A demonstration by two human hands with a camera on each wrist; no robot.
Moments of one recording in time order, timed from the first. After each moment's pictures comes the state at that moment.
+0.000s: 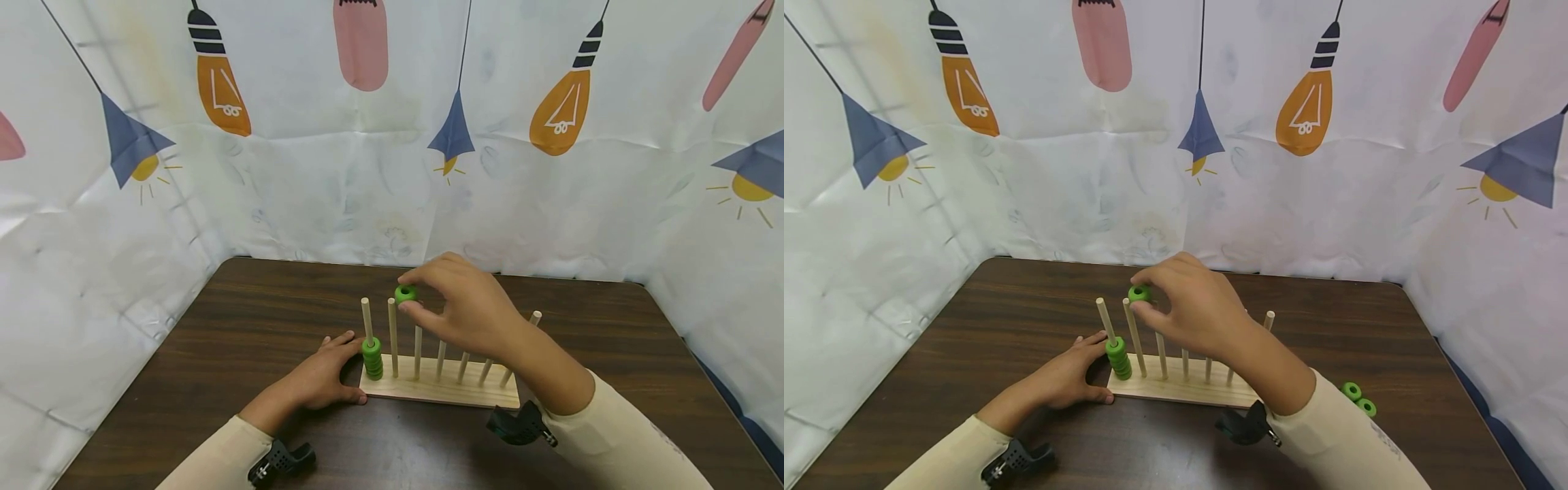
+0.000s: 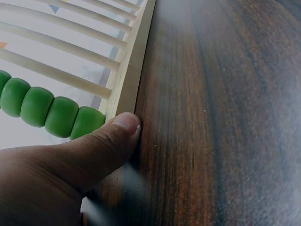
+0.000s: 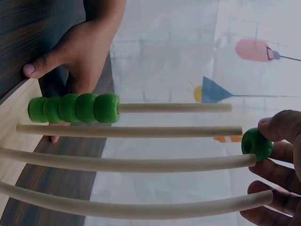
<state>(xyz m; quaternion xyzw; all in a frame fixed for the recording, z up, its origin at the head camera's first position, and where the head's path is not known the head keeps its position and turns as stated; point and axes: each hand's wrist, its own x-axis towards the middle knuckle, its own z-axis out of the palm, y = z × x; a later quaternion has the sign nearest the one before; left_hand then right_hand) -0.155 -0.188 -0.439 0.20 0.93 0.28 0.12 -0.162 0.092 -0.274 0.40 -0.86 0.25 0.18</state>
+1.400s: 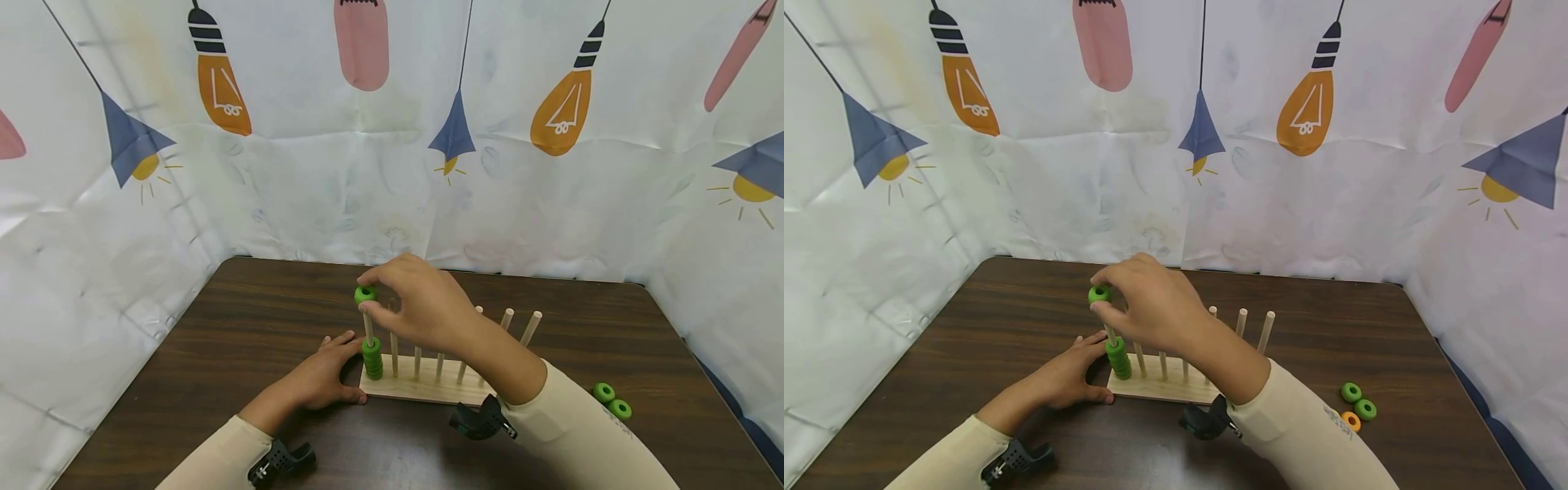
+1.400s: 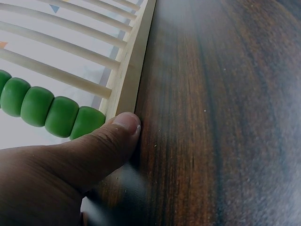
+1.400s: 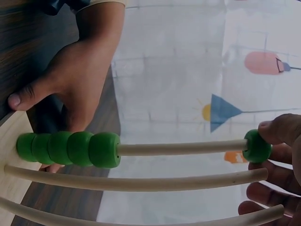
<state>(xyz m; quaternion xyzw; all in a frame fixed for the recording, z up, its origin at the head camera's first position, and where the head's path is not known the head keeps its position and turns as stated) -0.157 -0.189 -0.441 0.20 0.93 0.27 0.13 -0.167 0.046 -0.274 0.40 -0.88 0.24 0.13</state>
